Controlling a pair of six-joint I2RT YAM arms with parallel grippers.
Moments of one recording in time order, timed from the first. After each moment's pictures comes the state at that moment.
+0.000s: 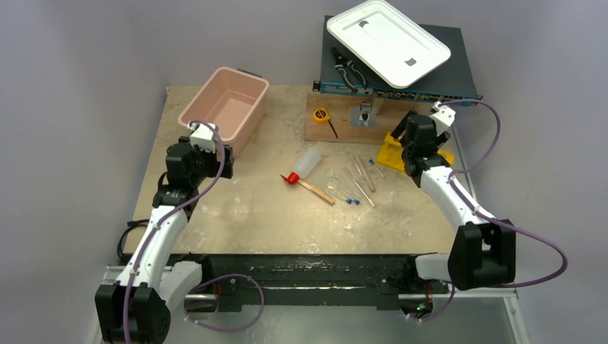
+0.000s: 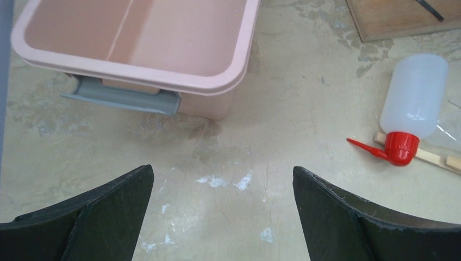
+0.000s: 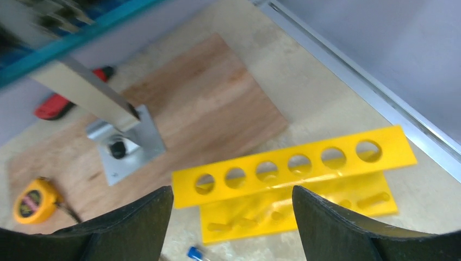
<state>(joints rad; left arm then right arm) -0.05 0.94 0.66 -0.09 0.11 0.09 0.13 1.30 0.90 -0.03 0.55 0.52</state>
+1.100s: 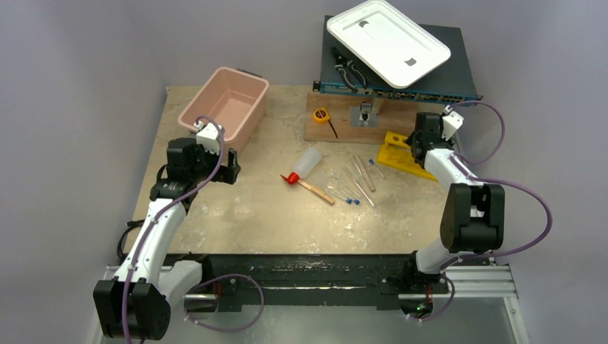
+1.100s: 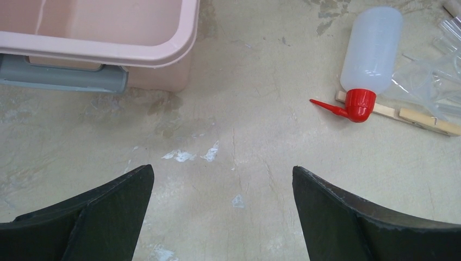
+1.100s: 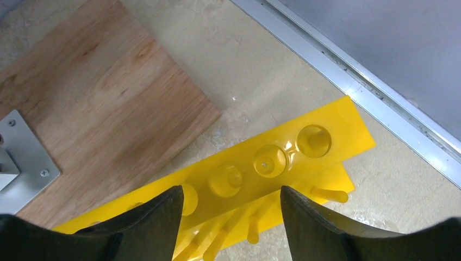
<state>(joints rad) -0.04 0.98 0.76 -0.34 0.26 0.09 -0.04 1.57 1.01 -0.17 0.53 0.58</state>
